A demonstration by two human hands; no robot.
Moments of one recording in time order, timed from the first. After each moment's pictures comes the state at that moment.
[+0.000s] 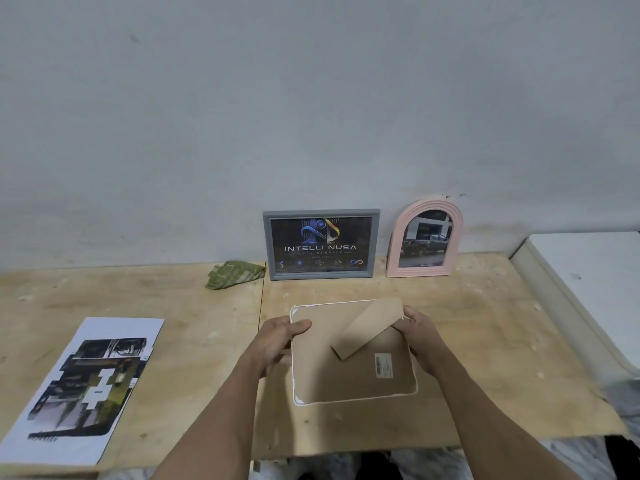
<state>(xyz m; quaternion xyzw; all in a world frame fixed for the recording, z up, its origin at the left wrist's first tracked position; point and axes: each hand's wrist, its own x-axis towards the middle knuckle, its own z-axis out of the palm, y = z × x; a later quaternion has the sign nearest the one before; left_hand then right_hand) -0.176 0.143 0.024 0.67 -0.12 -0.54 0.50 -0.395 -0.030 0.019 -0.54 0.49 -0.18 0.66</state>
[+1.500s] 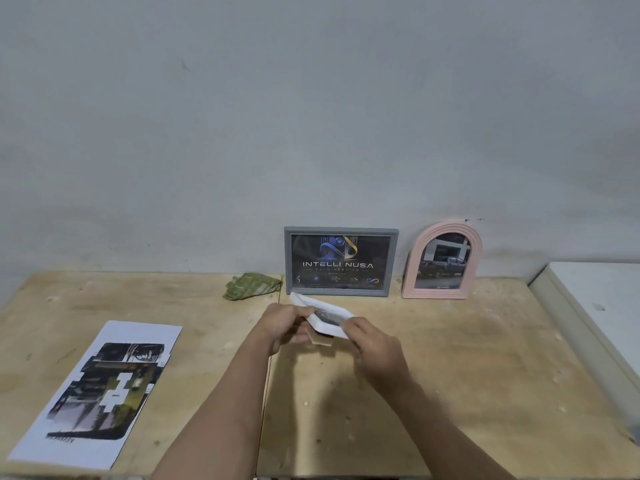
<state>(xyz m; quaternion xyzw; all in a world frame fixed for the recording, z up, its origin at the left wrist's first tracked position) -0.137 0.126 0.069 0.69 -0.07 -0.50 0.52 -0.327 0.036 0.026 -0.94 0.26 -0.18 0.14</state>
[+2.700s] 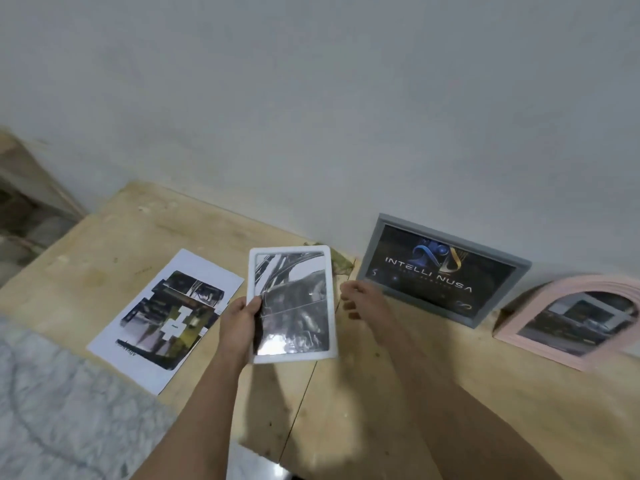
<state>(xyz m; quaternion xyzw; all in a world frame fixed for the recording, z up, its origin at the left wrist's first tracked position) -0.041 0.236 0.010 0.70 0.17 -0.25 0.65 -0.117 0.011 0.003 -0.68 0.35 0.05 0.64</state>
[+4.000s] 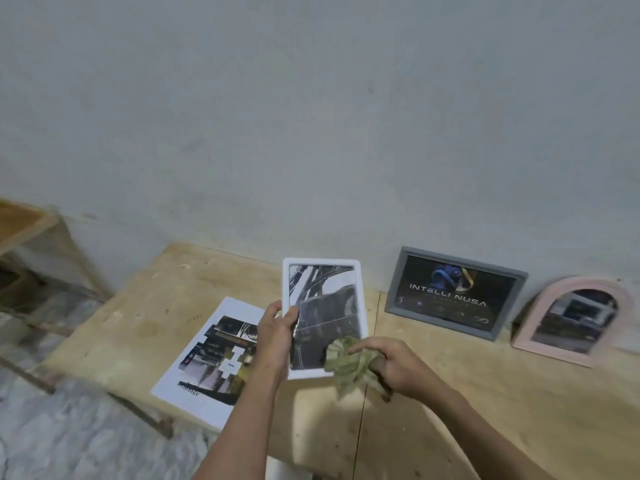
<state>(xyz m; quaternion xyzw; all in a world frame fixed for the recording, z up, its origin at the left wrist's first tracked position) -0.042 0.314 0.089 0.65 0.03 -0.21 0.73 -0.184 0.146 0.079 -0.87 0.13 -0.01 0.47</state>
